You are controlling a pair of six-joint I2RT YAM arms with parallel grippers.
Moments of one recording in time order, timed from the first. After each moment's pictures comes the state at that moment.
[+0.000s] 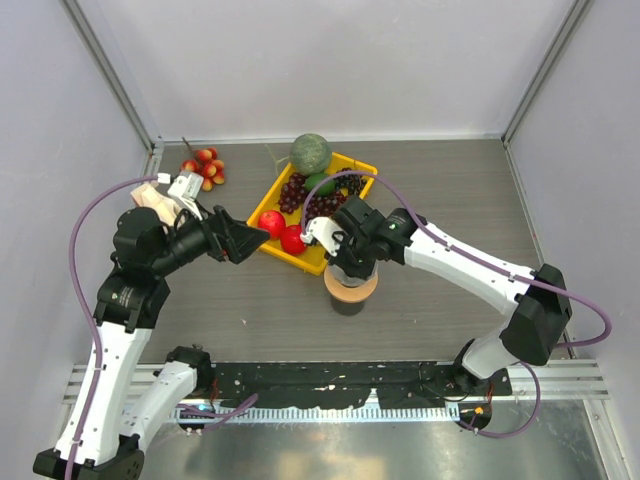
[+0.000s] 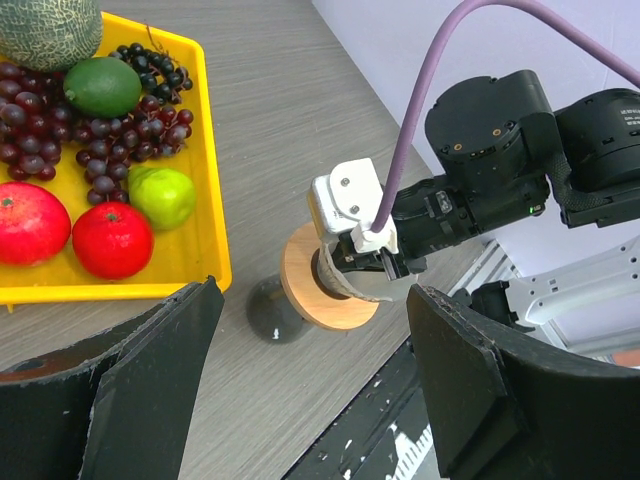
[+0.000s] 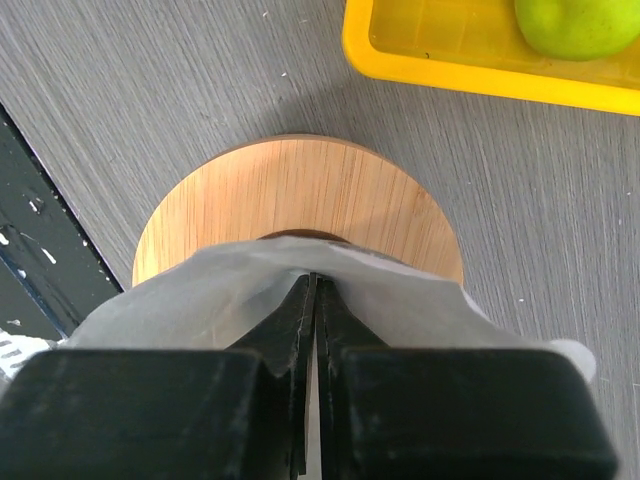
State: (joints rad) left arm -0.22 0.74 1.05 -0.49 0.59 -0.45; right arm 0.86 1.51 1.33 -0.89 -0.12 -0.34
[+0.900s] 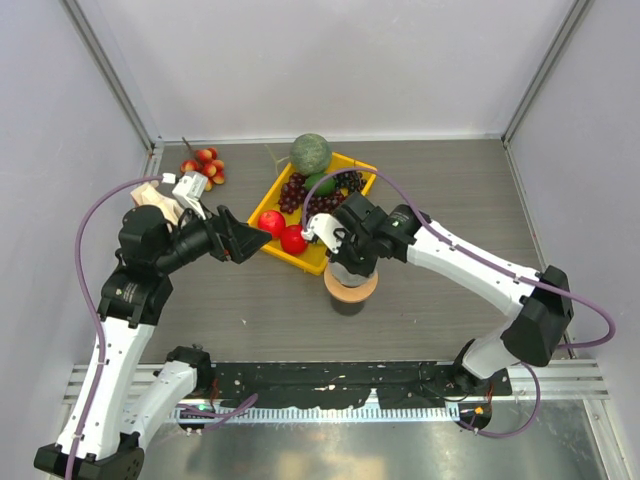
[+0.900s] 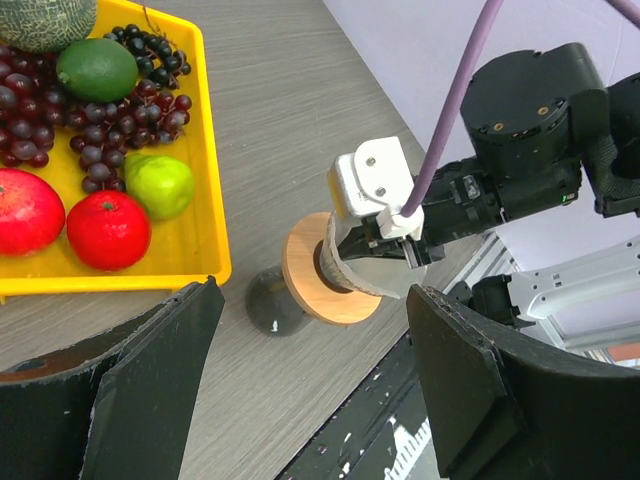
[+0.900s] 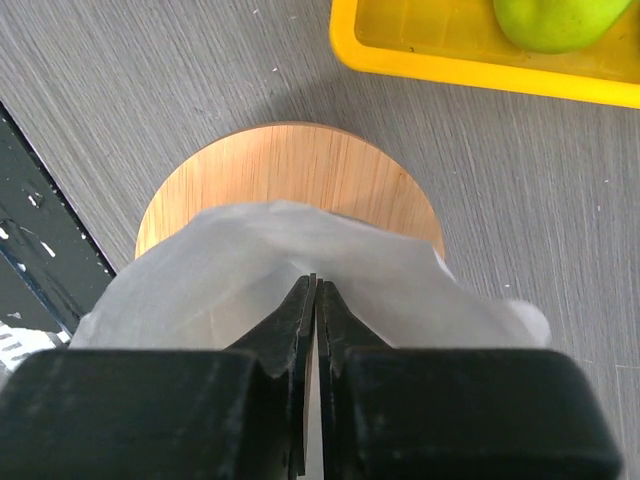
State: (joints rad) left arm -0.22 0.75 1.03 -0.48 0.60 -0.45; right arm 0.87 1.51 1.35 -0.93 -0.10 -0.34
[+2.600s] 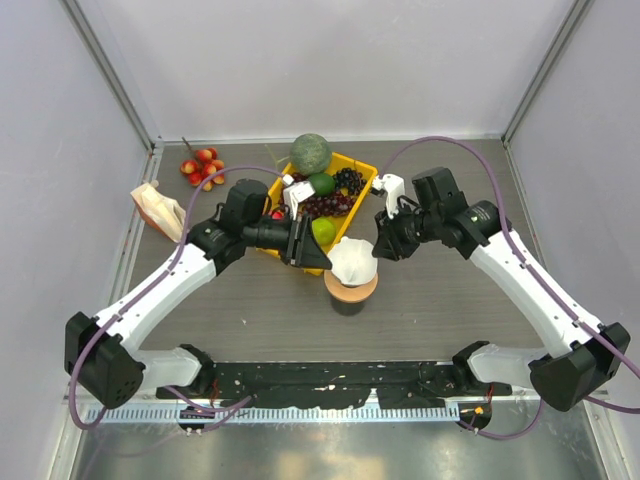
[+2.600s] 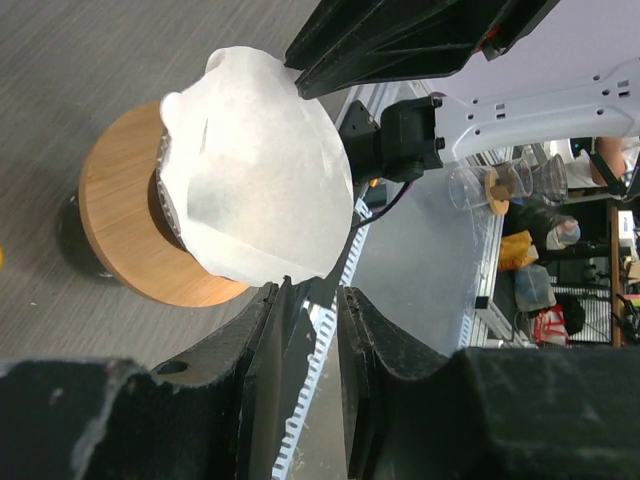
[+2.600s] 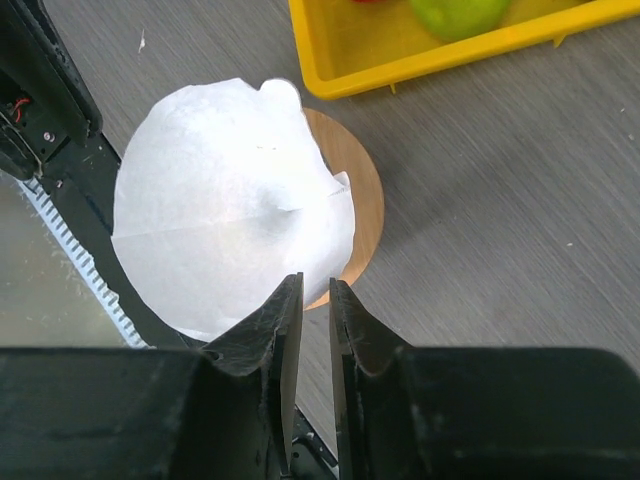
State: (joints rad) left arm -0.59 1.24 1.08 -0.38 0.82 -0.45; right arm 0.50 1.22 1.28 -0.88 -0.45 -0.11
